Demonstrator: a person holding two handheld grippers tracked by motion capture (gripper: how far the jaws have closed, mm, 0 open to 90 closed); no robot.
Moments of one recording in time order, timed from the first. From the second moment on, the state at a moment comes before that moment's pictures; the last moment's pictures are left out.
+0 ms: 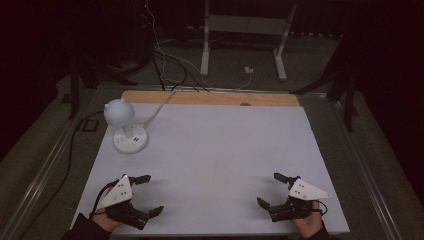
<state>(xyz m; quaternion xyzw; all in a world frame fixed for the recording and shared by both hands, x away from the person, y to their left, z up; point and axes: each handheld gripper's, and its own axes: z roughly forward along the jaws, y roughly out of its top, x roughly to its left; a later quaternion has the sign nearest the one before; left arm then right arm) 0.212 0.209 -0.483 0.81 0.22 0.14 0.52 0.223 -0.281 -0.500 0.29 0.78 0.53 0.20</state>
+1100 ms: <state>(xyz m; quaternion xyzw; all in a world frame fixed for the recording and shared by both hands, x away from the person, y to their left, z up) 0.237 0.212 -0.454 0.79 0.25 0.16 0.54 0.222 -0.281 -0.498 0.29 0.77 0.53 0.20</state>
